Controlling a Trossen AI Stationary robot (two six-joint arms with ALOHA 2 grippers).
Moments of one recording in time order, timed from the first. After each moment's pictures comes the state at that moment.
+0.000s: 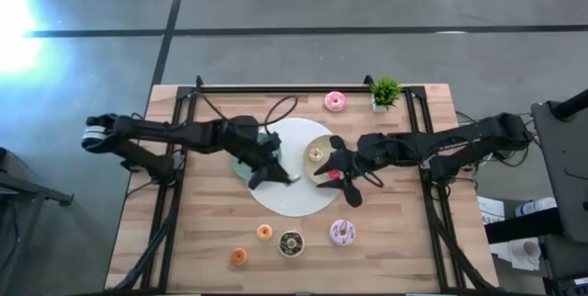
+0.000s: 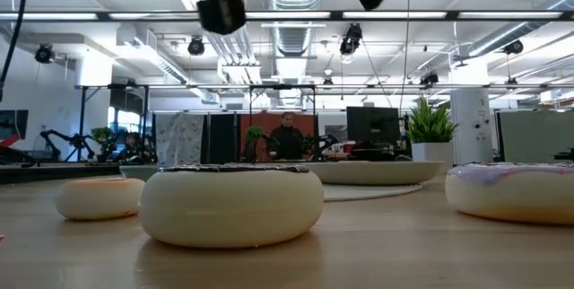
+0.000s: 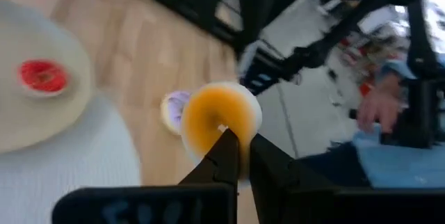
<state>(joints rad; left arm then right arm) 0.03 1.32 0.99 -0.04 0.51 -0.57 0.13 1.31 0.98 -0.09 -0.10 0.12</state>
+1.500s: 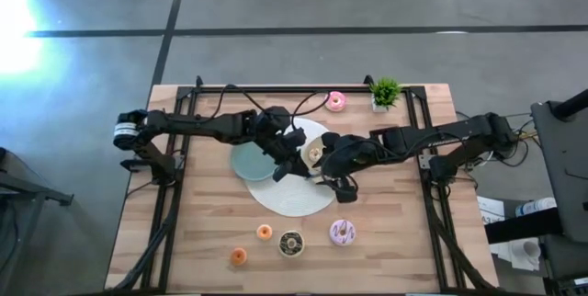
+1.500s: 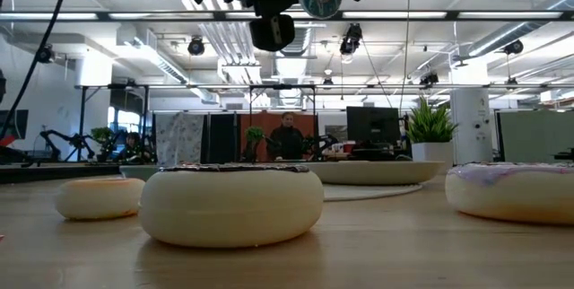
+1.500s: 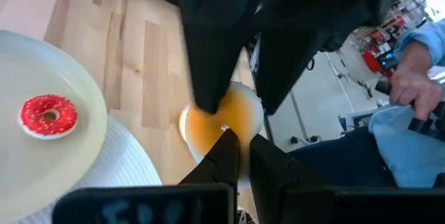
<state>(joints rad) 0.12 1.59 1.24 -0.13 0.63 -0.40 0.14 1.47 1.28 -0.56 0.00 -0.09</state>
